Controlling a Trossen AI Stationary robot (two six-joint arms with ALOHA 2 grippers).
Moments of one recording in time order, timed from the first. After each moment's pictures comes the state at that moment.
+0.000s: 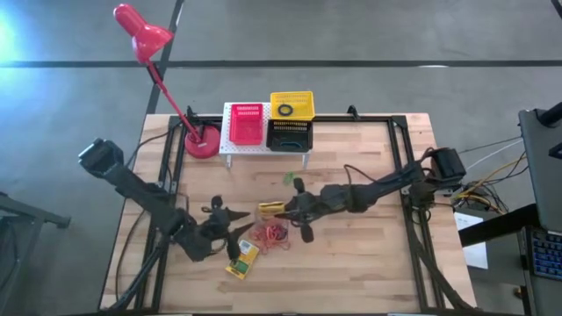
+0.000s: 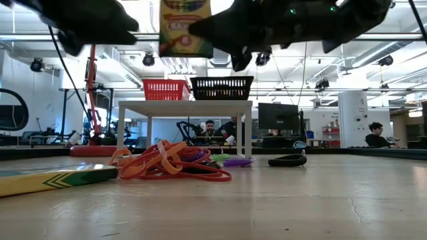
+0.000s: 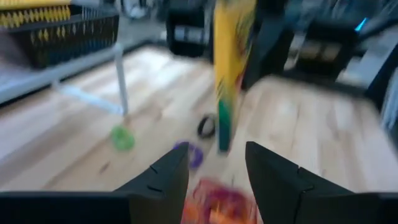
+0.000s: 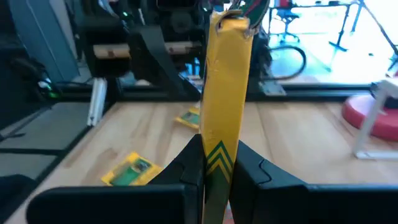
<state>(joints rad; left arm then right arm) -0.68 1.36 0.63 0.21 -0.99 -0.56 0.18 1.72 0.82 0.76 0.05 0.11</state>
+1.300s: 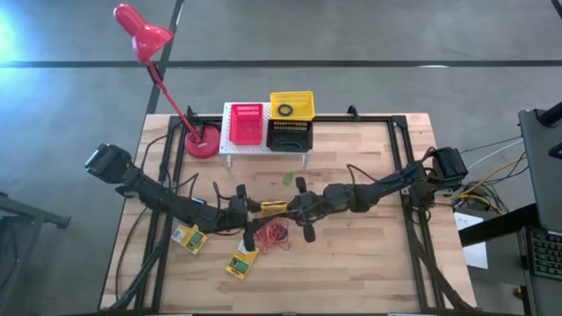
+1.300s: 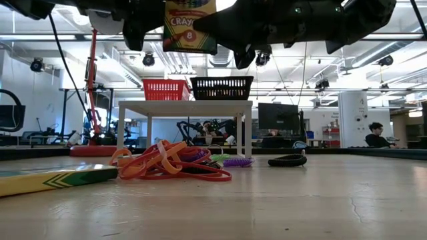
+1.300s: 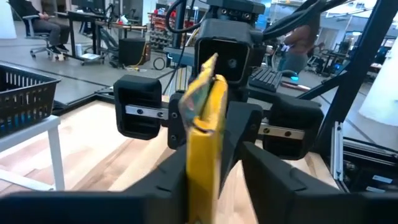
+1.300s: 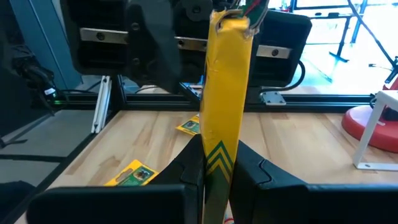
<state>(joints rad) -0.46 1.47 0.62 0.78 -0.64 -0.21 0.18 1.71 0.80 0.82 0.05 0.09</state>
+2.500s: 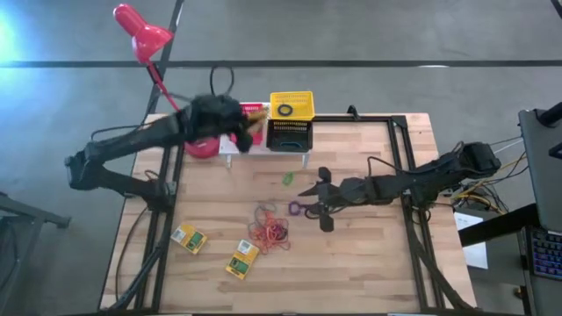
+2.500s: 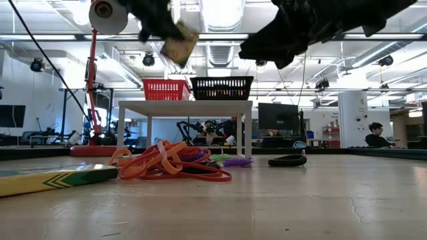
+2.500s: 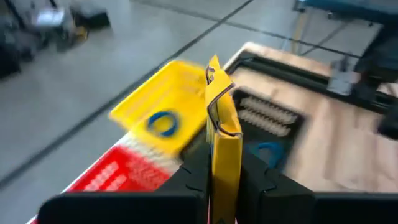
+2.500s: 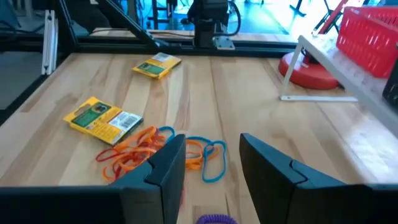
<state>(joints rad) 0.46 1.24 1.14 -0.36 -0.07 -0.05 0.18 1.40 0.67 0.39 0.20 0.07</state>
